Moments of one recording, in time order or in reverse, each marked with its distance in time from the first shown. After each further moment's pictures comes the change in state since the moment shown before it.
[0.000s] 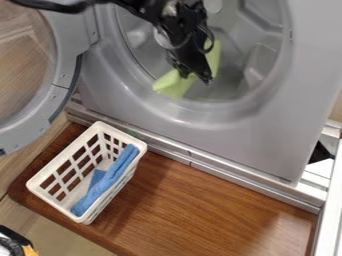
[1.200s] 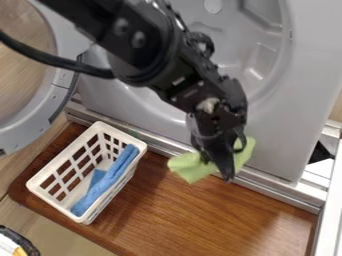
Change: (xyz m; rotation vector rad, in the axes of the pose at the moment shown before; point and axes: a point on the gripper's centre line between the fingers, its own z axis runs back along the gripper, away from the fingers) arm -0.052 -0.107 0.025 -0.159 0.131 -0.276
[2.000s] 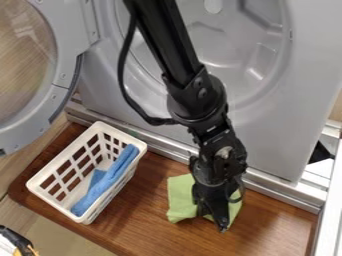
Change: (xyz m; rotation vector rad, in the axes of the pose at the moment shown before) arm -0.037 -0.049 -0.079 -0.187 0.220 -0.051
